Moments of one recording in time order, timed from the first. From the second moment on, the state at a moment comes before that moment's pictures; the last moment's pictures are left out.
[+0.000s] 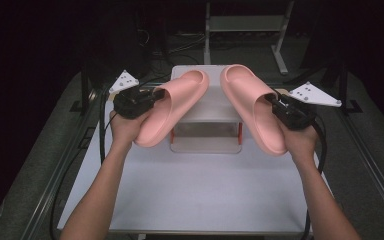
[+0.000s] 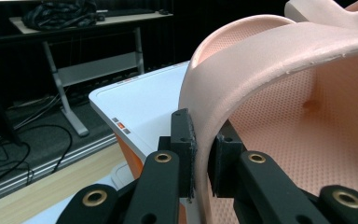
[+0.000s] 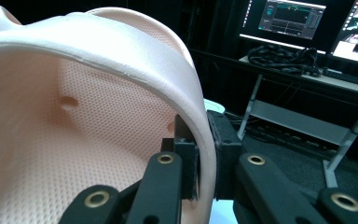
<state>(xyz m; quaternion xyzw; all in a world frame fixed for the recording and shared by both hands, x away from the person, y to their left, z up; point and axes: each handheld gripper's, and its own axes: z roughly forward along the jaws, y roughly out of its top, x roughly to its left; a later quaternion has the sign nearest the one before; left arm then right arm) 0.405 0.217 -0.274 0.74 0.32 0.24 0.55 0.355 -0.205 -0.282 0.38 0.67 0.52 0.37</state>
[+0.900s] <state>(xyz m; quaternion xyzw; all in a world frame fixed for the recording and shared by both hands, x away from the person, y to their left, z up) 0.445 0.197 -0.264 0.74 0.35 0.24 0.53 0.399 -0.185 -0.273 0.38 0.68 0.50 0.37</state>
